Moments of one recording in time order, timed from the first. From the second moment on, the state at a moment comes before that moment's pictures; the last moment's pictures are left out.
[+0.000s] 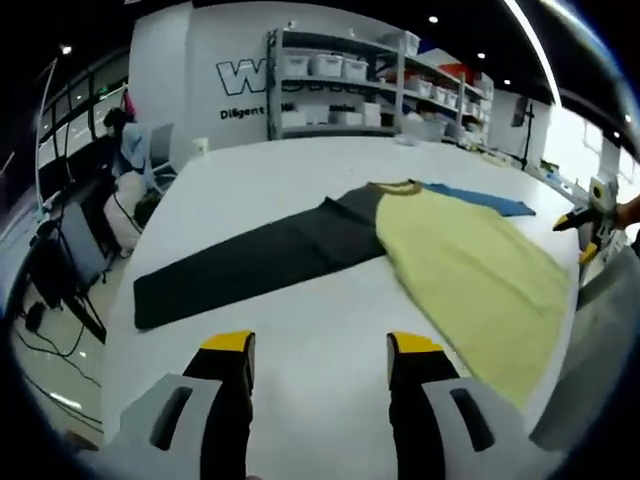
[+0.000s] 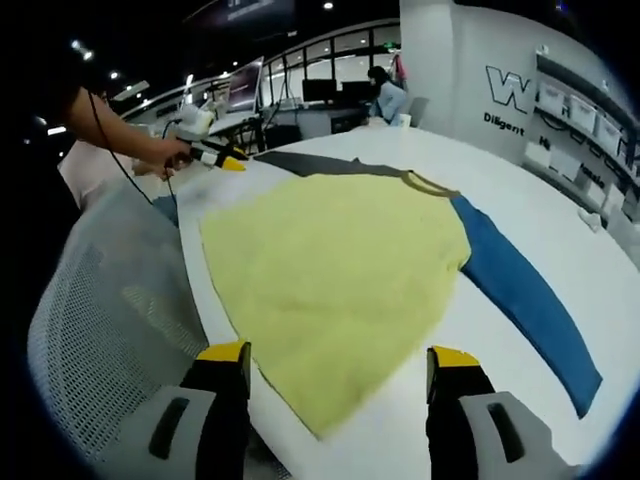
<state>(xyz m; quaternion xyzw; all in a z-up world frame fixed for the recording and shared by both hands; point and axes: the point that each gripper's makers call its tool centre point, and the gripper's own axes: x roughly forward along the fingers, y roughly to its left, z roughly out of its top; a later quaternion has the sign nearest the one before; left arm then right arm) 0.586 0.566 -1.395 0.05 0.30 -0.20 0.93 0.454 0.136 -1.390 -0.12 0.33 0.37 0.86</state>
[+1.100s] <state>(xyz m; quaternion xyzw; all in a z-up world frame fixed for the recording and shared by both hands) 0.664 0.695 -1.419 -0.08 0.32 0.03 0.94 0.454 0.129 -1.385 -0.13 0.35 0.35 0.86</state>
